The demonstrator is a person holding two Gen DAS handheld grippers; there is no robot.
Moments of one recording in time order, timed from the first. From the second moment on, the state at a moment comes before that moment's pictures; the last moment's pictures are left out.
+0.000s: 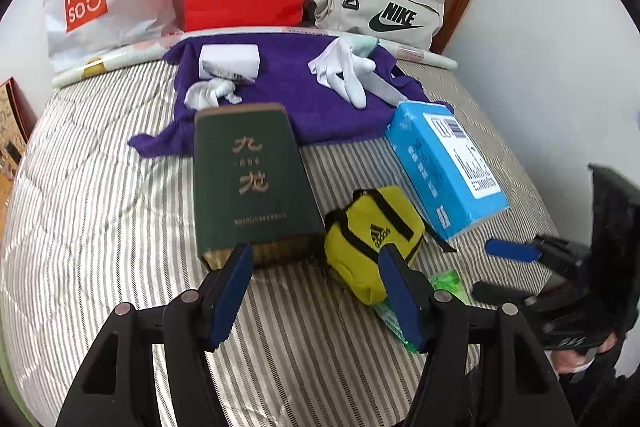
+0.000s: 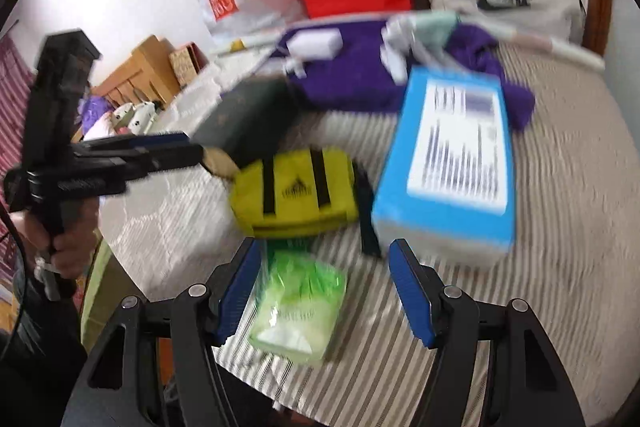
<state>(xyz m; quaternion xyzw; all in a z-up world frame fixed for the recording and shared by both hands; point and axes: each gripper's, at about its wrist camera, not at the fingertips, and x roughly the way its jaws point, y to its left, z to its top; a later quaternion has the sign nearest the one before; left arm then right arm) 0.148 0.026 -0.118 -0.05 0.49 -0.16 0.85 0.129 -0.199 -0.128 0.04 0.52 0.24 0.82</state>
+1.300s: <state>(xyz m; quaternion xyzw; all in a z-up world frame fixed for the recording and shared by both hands) 0.153 -0.015 -0.165 -0.08 0.50 -0.14 0.85 0.102 -0.211 -0.146 -0.01 0.47 0.19 0.86</state>
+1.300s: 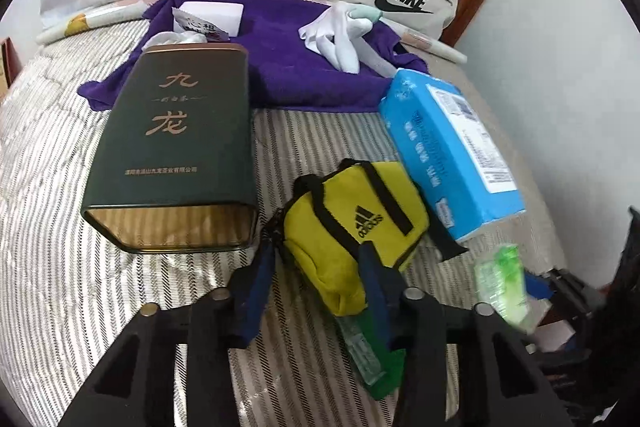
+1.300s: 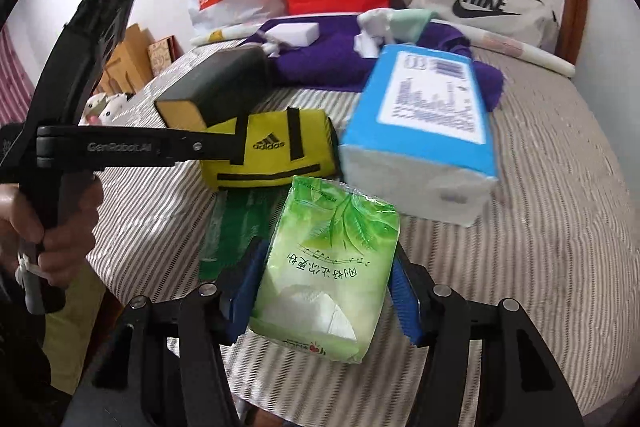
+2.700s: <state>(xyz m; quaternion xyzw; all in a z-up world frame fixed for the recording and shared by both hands) 0.096 0.047 -0.170 -0.10 0.52 -0.13 0.84 0.106 -0.233 -0.156 0.00 0.48 0.16 0.86</state>
